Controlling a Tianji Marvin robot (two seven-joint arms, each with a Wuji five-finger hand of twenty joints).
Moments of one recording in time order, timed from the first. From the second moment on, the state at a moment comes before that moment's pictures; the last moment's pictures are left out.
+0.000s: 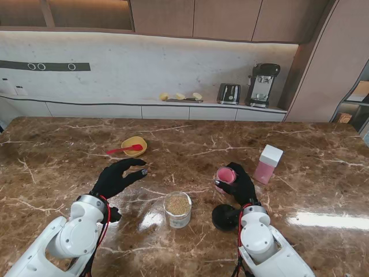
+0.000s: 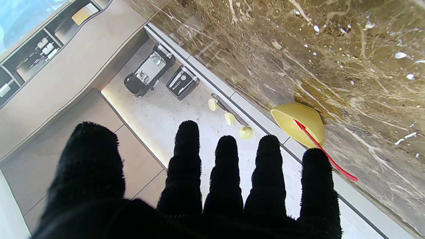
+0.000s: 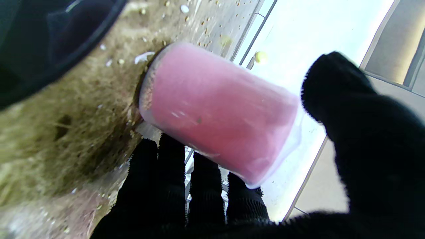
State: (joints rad) left arm 1.72 -1.14 -1.28 -1.74 0.48 0.06 0.10; right arm -1.56 -1.27 1.17 -1.28 -0.12 -0.09 -0.43; left_hand 0.57 -0.09 0.03 -0.05 0.52 -0.09 0.36 0.34 0.49 0.00 0.26 0.30 0.43 0.11 0.18 0.41 0.02 0.24 0.79 0.41; right_hand 0.38 -0.81 1.00 -0.21 0.26 -0.05 0.60 1.01 0.39 -0.04 0.50 0.54 0.48 -0.01 0.42 0.48 0.14 -0.10 0.63 0.55
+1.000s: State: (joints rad) left arm 1.72 -1.14 -1.27 -1.73 0.48 0.04 0.10; right arm -1.74 -1.24 1.27 -1.44 -0.31 -0.09 -0.48; left_hand 0.57 -0.09 0.03 -0.05 0.52 -0.09 0.36 0.34 0.49 0.00 0.26 0.30 0.43 0.11 0.18 0.41 0.02 0.25 0.79 0.41; right_hand 0.38 -0.62 0.63 -0.10 0.27 -0.03 0.49 1.01 0.42 -0.03 0.47 0.54 0.48 -0.01 0.42 0.48 0.15 0.05 0.63 0.57
